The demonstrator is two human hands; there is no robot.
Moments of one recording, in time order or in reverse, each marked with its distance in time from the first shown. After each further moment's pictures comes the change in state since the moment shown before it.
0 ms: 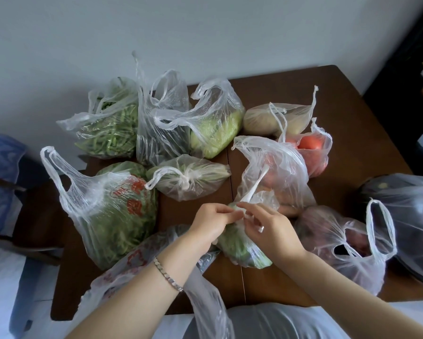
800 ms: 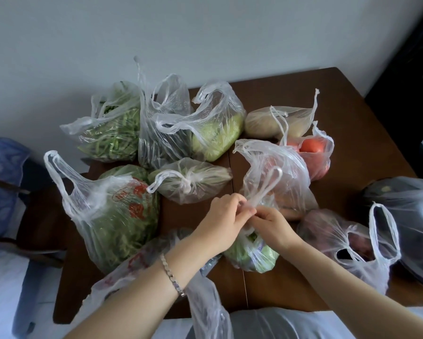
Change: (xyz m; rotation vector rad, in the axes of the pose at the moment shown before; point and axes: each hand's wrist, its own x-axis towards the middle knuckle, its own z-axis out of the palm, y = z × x) left_hand 0.005 0.001 0.003 0.583 -0.007 0.503; right_hand 0.020 -0.004 -0.004 0.643 -0.240 0.498
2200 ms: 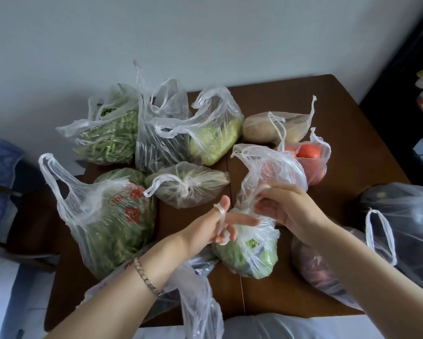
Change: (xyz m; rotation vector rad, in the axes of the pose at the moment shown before) left_hand -0.006 -0.013 -0.025 -0.826 -0.516 -0.107; right_hand -0.005 -0.070 -0.033 0.433 0.061 0.127
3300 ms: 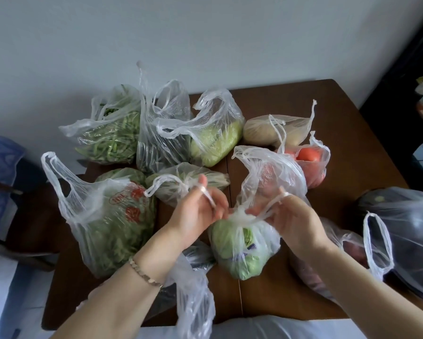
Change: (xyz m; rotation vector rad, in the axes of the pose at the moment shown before) left_hand 0.002 0.008 -0.015 -0.427 0.294 0.288; right_hand -0.012 0.021 -0.005 0.169 -0.174 -0.205
